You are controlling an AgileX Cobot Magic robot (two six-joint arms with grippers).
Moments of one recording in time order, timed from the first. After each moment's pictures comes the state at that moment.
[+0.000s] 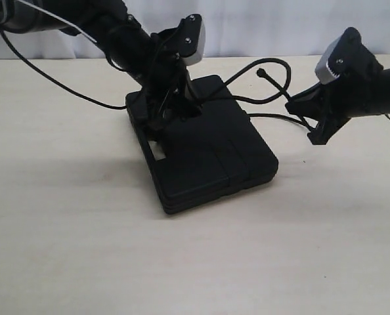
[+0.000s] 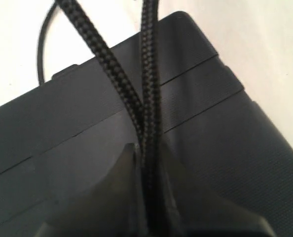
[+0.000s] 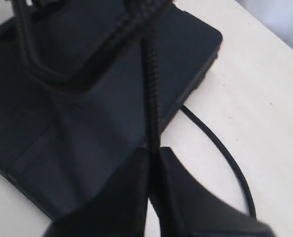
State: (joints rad) left arm -0.28 2.11 -1.67 -0.72 0.97 1.62; right arm -0.09 1.72 -0.96 1.31 0.71 -2.08
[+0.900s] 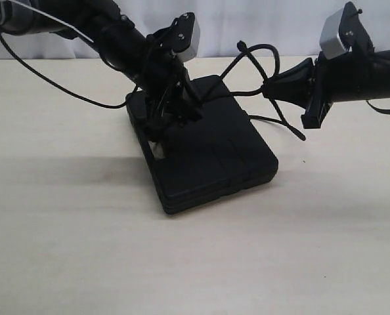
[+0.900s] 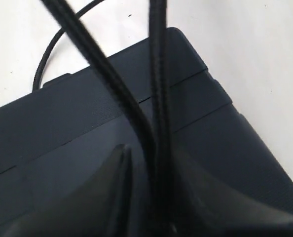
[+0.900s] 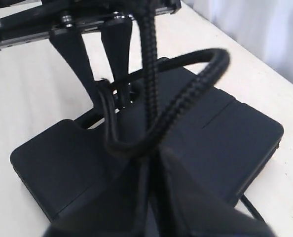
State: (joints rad) left arm -0.26 2.13 -1.67 -0.81 1.03 1.65; right arm -0.08 1.74 -1.03 1.39 0.99 -2.08
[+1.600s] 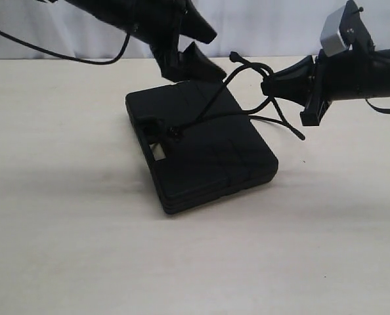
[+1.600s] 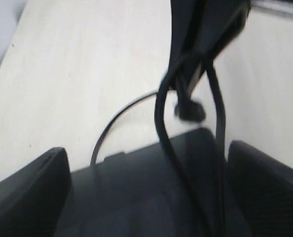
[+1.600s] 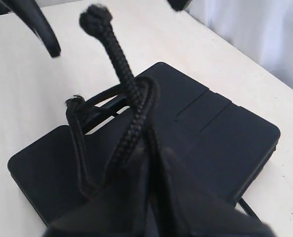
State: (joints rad) left arm -0.26 1.99 -1.67 -1.03 0.97 1.59; right arm -0.08 1.74 -1.03 1.41 0.99 -2.08
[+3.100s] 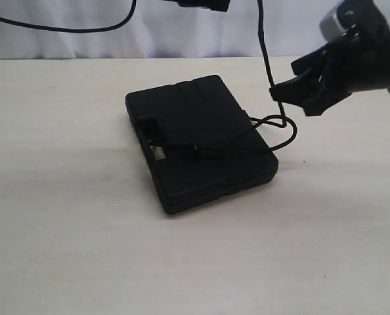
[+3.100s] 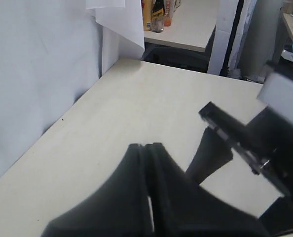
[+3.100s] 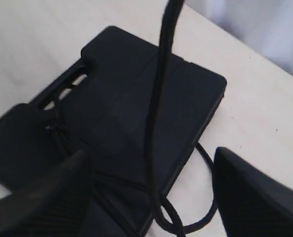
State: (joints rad) left arm -0.29 1.97 -1.67 -1.46 0.76 1.55; right arm -0.01 1.60 -1.01 1.19 0.70 -1.73
